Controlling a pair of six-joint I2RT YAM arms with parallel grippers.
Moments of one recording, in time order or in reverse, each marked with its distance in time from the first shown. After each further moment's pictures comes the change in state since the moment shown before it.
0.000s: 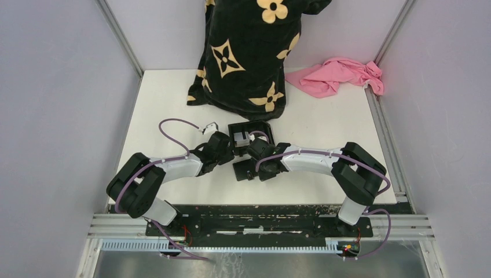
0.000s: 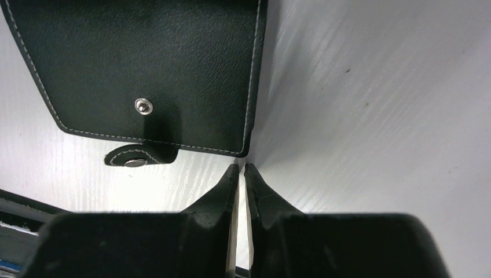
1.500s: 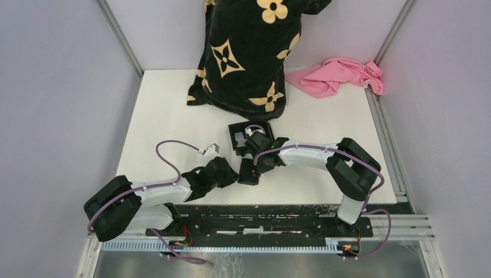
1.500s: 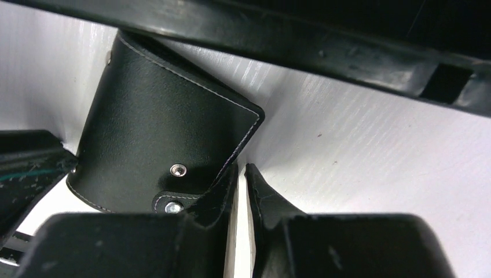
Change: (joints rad) left arm -0.232 -0.276 -0.264 0.032 0.033 -0.216; right arm -0.055 0.058 0.061 0.047 0.019 -0.109
